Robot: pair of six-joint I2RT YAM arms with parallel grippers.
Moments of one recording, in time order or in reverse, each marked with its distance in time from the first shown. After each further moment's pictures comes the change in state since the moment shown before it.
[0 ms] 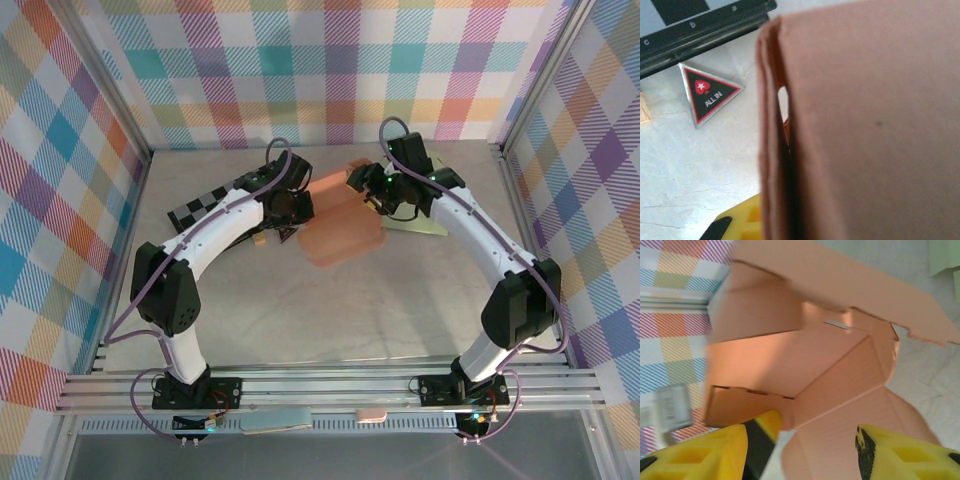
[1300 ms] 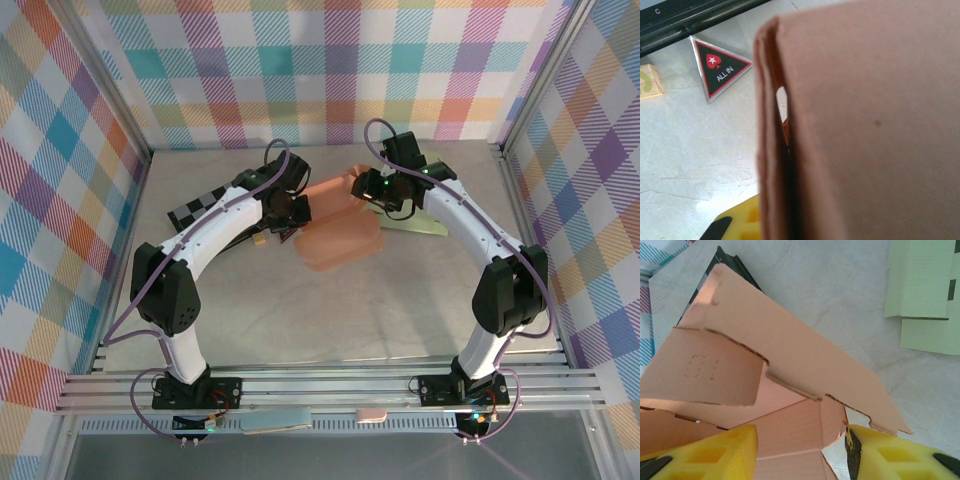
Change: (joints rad) left arm 0.003 0.000 0.021 -0.105 0.026 0.002; right arm -0.020 0.091 0.056 -0.070 0.085 -0.310
